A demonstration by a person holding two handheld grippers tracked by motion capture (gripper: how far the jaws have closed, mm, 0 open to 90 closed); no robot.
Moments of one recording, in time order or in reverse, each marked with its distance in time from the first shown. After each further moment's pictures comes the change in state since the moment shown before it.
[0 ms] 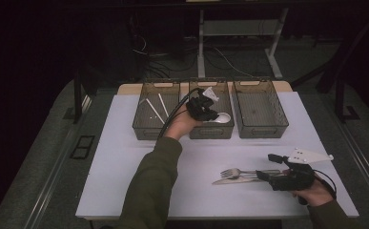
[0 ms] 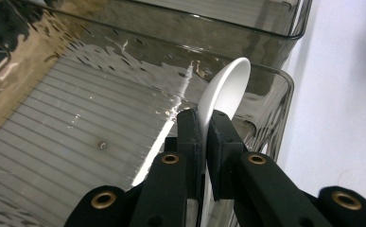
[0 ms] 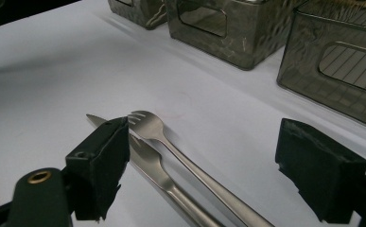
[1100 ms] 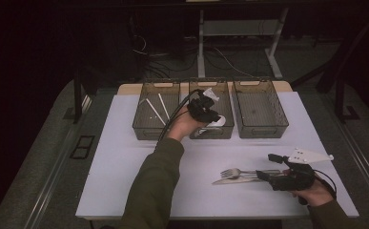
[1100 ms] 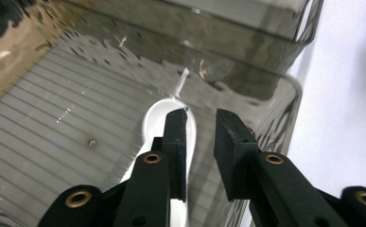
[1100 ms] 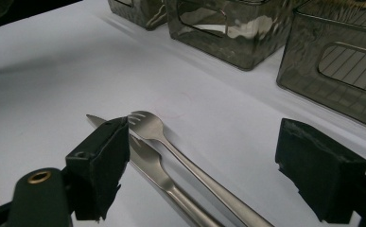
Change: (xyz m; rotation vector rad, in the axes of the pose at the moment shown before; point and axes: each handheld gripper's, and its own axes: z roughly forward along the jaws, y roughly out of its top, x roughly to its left) left arm 0.001 -0.002 0.005 -0.021 -0.015 -0.080; right arm 0.000 0.000 0.000 -0.001 0.001 0.000
